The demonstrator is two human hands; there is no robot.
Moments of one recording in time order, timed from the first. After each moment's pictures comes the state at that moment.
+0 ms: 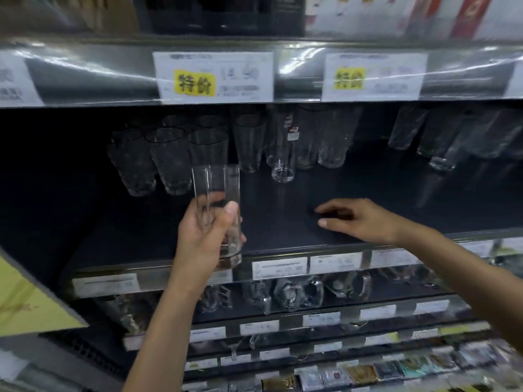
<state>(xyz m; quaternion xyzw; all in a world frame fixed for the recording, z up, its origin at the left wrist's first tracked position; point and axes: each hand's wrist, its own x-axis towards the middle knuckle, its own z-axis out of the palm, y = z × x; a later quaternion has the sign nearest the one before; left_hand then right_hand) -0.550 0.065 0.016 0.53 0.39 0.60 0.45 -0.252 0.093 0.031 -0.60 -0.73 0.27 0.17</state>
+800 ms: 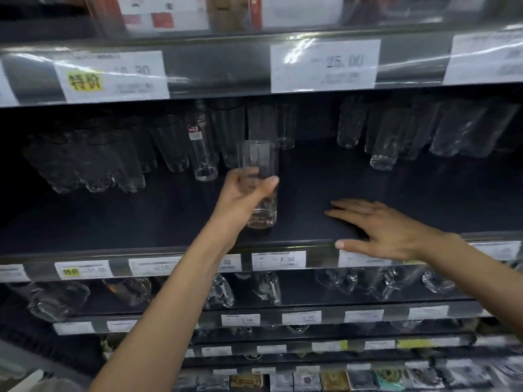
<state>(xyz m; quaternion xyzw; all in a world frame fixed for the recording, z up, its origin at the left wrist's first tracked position) -0.289 0.098 0.030 0.54 0.46 0.52 0.48 0.003 0.076 0.010 -0.53 -0.85 0.07 -0.03</state>
